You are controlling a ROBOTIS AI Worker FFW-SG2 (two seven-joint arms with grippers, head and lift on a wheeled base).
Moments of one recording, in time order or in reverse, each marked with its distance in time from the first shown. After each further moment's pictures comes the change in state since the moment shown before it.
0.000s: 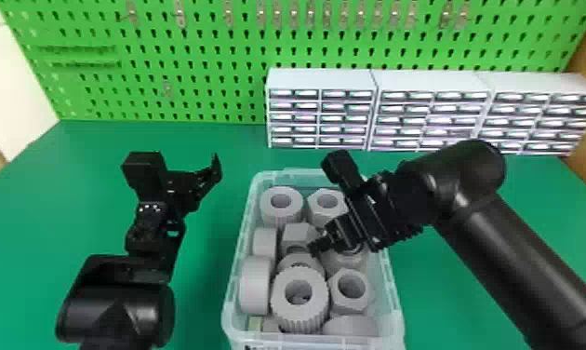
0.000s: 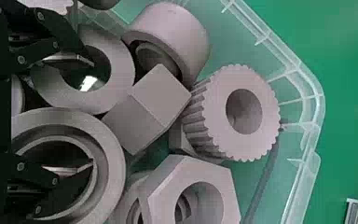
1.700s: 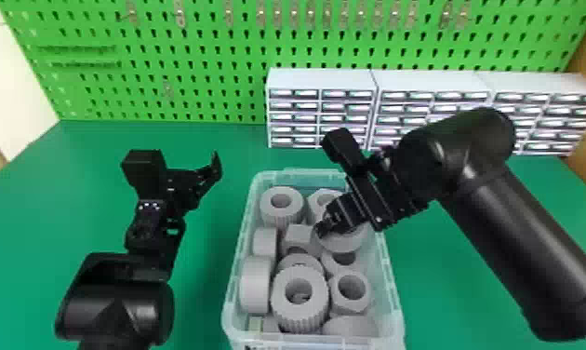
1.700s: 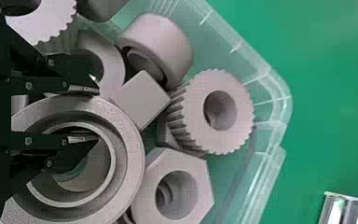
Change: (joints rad) left arm -0.006 0.008 -0.008 0.000 0.008 0.000 0.000; right arm -0.061 0.014 -0.029 -0.046 0.005 0.097 0.000
